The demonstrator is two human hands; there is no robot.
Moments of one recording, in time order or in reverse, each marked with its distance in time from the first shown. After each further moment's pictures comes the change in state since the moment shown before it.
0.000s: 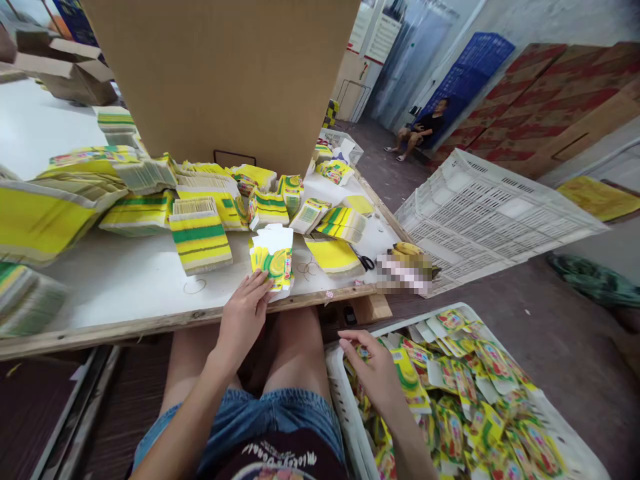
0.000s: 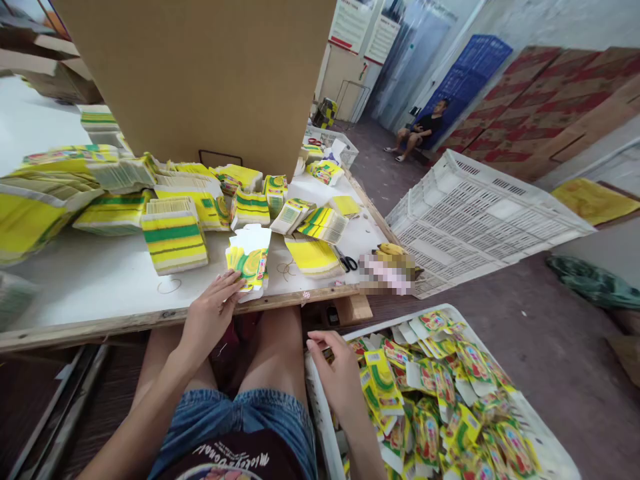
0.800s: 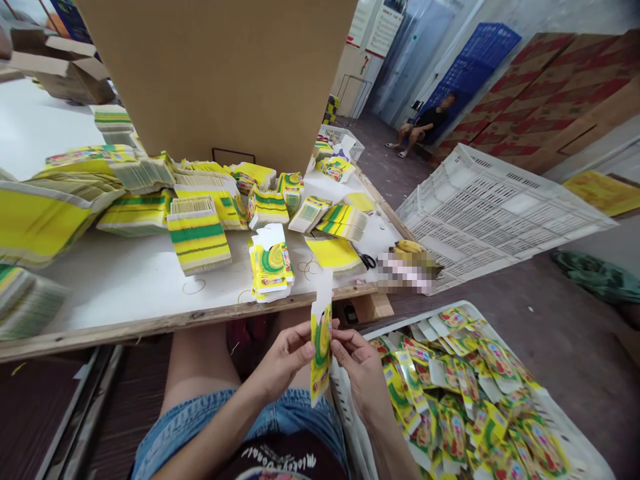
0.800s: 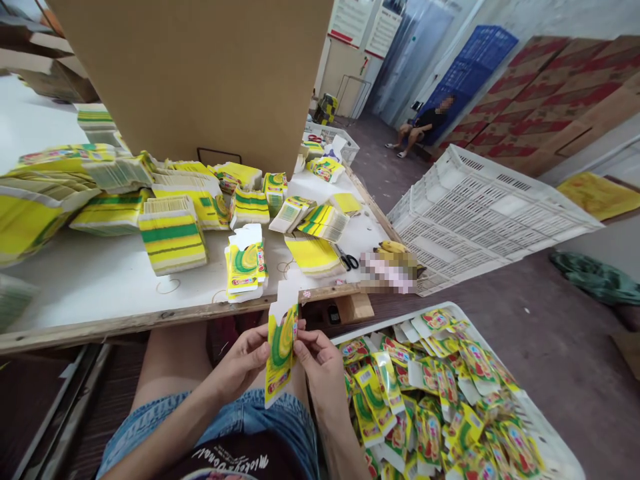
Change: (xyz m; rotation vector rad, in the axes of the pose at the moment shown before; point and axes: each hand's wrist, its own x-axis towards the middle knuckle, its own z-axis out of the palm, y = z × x) left_hand -0.030 0.083 0.011 -1.658 -0.574 -0.667; right_hand -0.005 -0.012 0.036 0.746 -0.045 0.211
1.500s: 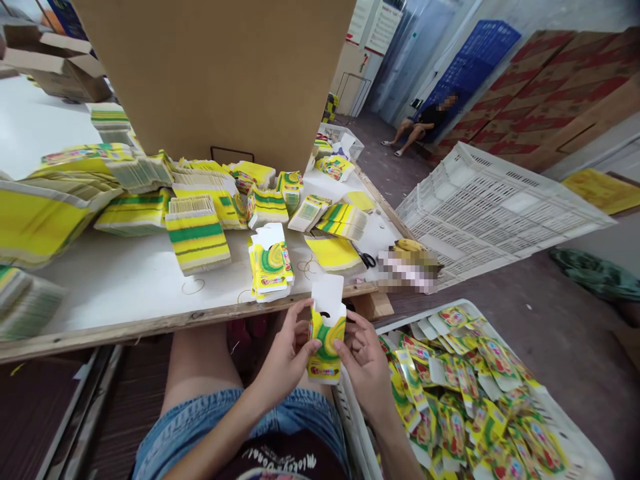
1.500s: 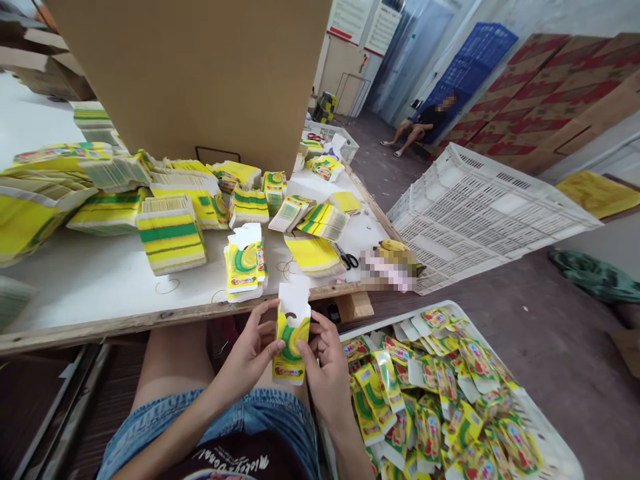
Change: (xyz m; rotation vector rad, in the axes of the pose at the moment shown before) left_hand 0.002 -0.012 -0.002 0.348 0.193 0.087; right_hand -0.002 -0.009 -0.004 -0.218 0.027 -0.209
